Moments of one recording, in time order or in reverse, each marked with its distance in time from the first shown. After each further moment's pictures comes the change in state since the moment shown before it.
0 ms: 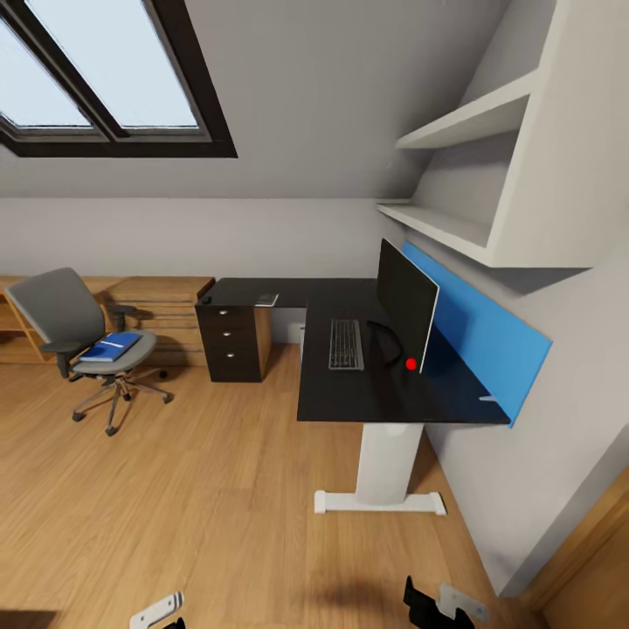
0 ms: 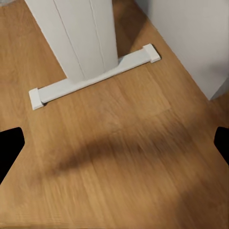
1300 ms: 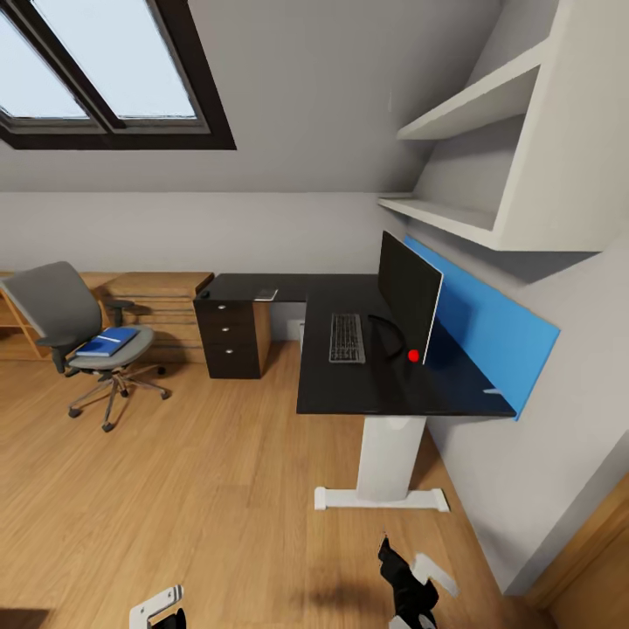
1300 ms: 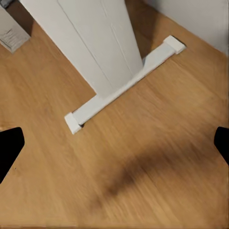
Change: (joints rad) left arm 0.000 0.000 0.001 -0.035 0.001 0.009 -0.007; right arm -0.004 0.069 -0.017 -0.199 -0.190 0.039 -0.049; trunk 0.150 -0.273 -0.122
